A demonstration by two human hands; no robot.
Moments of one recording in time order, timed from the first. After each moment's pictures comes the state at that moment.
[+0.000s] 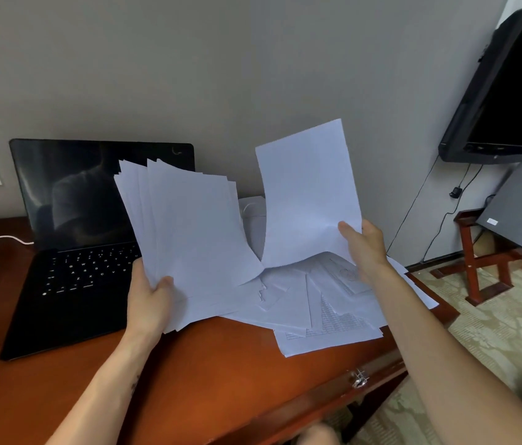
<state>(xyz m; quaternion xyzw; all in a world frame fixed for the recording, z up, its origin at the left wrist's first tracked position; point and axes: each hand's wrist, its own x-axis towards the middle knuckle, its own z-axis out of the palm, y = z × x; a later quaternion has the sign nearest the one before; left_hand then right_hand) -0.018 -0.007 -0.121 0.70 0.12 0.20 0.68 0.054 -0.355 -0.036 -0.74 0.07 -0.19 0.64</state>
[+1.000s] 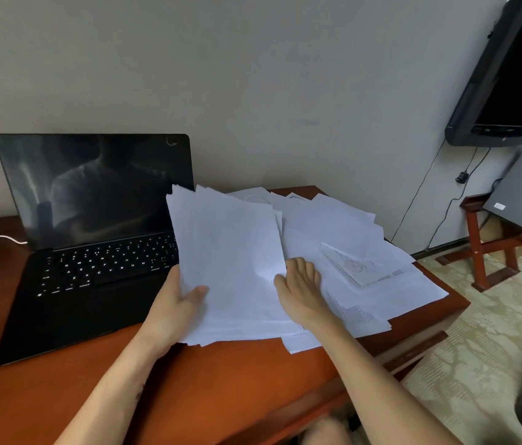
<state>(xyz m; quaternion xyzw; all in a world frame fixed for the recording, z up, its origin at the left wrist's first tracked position) -0.021 -0.019 -0.128 0.77 0.02 0.03 0.64 0.037 -0.268 -0.142 -0.97 -0.03 -0.07 0.22</state>
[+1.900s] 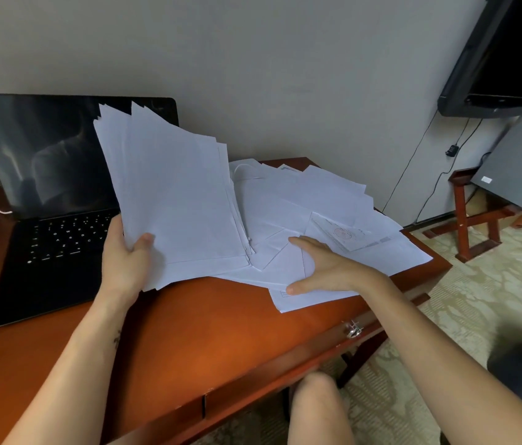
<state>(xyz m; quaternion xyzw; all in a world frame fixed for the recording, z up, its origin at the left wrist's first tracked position) -0.008 0.018 -0.125 0.73 0.09 0.21 0.64 -0.002 -0.343 -0.101 -0.95 -0.09 0.18 0.25</state>
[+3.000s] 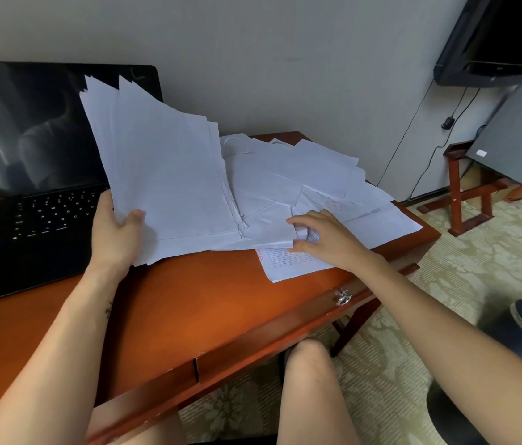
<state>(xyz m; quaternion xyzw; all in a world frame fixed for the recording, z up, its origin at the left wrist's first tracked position) -0.013 0.011 -0.124 0.75 0.08 0.21 0.62 -0.004 -0.369 -0.128 -0.96 -0.15 -0.02 0.26</state>
